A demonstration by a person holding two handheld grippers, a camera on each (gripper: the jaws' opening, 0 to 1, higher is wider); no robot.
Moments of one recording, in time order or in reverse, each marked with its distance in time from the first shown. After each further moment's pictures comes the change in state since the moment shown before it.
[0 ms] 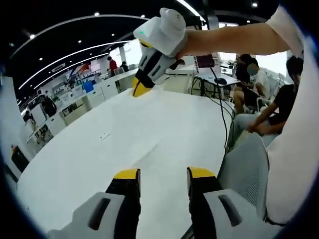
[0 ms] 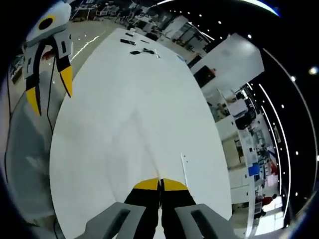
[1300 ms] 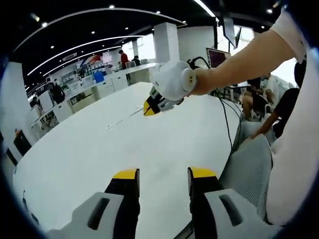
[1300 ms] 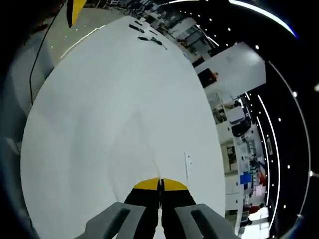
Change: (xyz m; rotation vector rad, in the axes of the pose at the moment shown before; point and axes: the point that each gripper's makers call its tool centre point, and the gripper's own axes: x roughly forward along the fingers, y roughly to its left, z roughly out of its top) left arm -0.006 0.014 -0.021 -0.094 0.028 0.065; right arm 0.085 0.054 -0.029 -0.127 0.011 -0.067
